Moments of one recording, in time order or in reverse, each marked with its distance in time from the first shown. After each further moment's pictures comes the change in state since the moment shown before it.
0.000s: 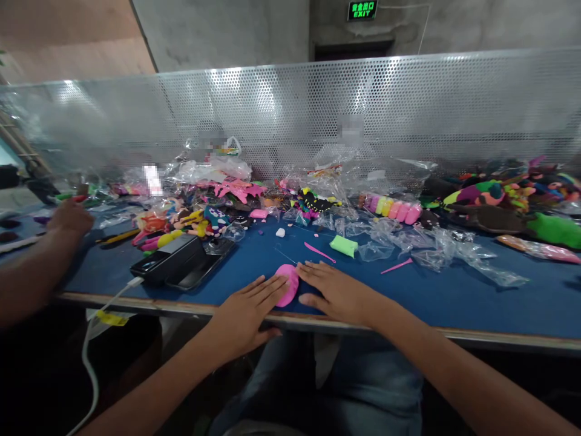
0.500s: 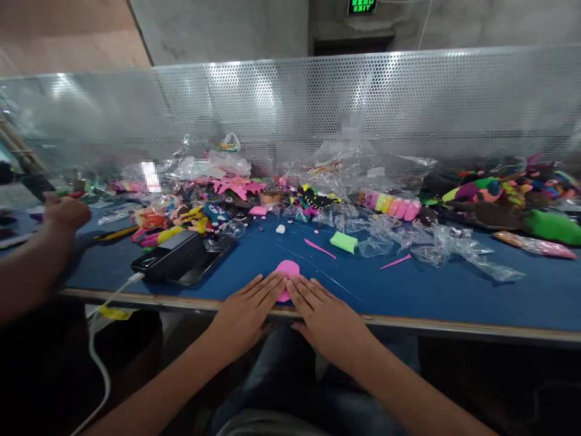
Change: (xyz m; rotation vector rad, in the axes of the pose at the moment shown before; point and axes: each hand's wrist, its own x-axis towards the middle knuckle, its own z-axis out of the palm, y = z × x) left_hand -0.008 0.009 0.012 0.143 0.117 -0.013; right_hand -0.015 -0.052 0.046 -0.205 0.200 0.015
